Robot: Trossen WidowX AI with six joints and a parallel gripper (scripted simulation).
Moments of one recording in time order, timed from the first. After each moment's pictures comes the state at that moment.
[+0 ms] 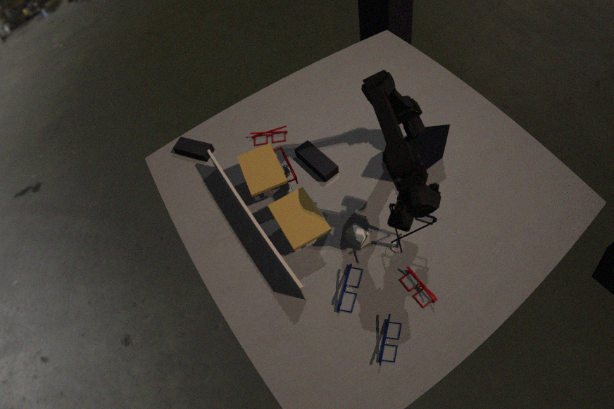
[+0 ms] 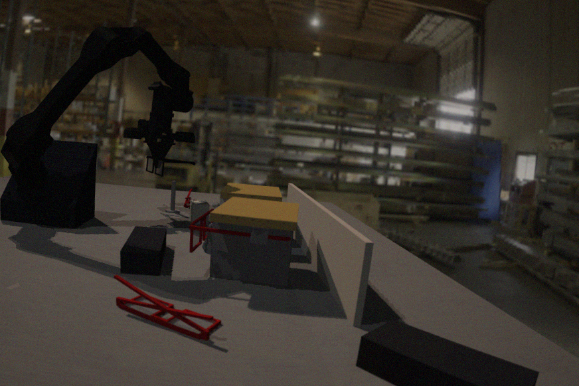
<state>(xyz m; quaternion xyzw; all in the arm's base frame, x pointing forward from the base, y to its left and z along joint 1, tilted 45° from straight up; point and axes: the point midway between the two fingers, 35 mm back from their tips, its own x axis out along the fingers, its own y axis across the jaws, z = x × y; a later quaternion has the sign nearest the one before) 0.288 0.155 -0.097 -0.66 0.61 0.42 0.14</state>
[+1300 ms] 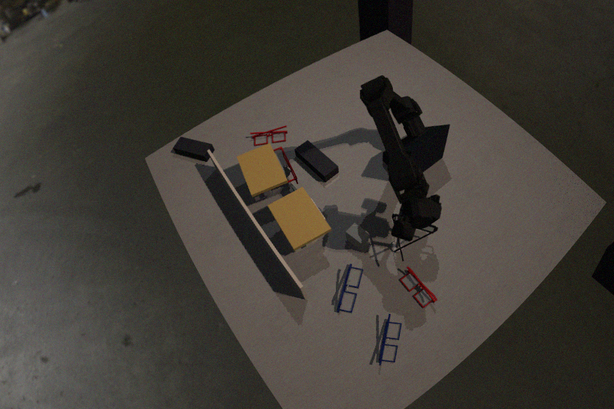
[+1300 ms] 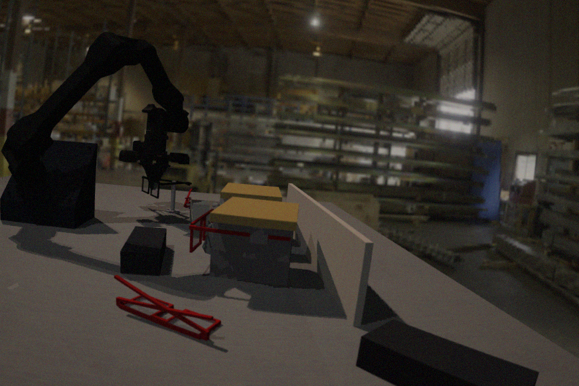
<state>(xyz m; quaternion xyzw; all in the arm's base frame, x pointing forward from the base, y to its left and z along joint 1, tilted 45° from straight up) 0.273 0.121 -0.145 -0.66 0.61 0.42 0.13</state>
